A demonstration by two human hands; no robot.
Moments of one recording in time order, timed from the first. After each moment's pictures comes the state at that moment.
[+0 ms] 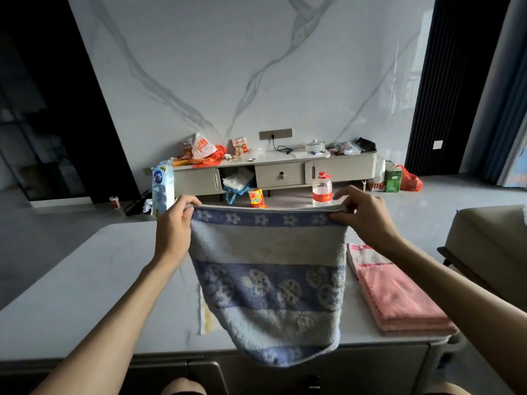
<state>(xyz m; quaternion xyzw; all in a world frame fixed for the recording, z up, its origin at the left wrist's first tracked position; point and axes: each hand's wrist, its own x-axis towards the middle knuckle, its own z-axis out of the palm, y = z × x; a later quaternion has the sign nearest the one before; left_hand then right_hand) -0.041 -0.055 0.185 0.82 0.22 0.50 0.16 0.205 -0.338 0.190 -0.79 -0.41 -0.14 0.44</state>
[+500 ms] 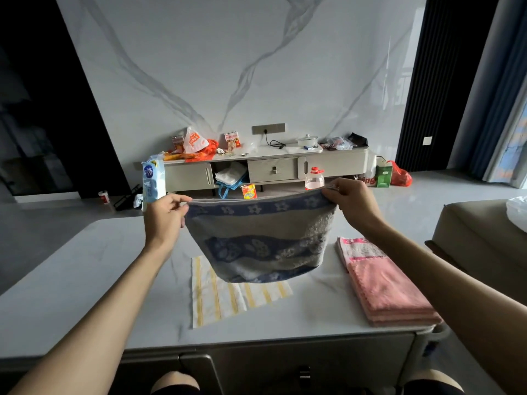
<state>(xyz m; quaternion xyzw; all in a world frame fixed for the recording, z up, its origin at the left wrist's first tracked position) -0.031 -0.056 0.193 0.74 0.31 0.45 0.38 0.207 -0.328 0.200 -0.79 -0.35 -0.09 0.50</state>
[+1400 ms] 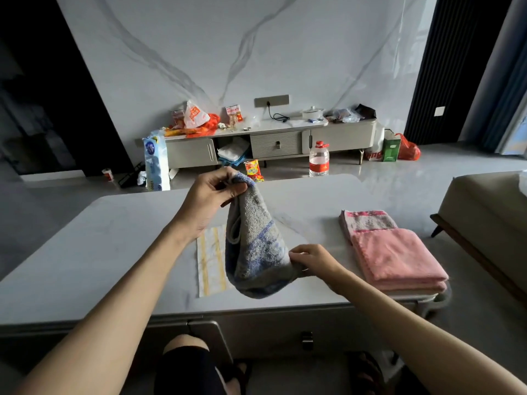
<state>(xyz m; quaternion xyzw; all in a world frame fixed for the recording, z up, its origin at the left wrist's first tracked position) -0.024 -0.137 0.206 0.78 0.04 0.32 0.53 0.131 -0.305 0.049 -0.76 -0.29 0.29 0.50</state>
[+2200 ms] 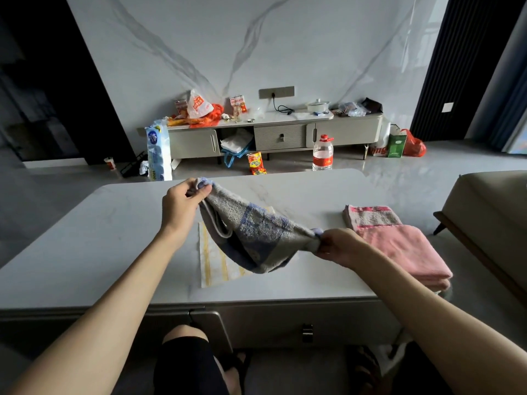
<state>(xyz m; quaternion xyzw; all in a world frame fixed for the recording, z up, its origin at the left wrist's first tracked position) -0.040 -0.068 0.146 0.76 0.28 0.43 0.40 0.168 -0.304 0.063 -0.58 0.02 0.41 0.70</state>
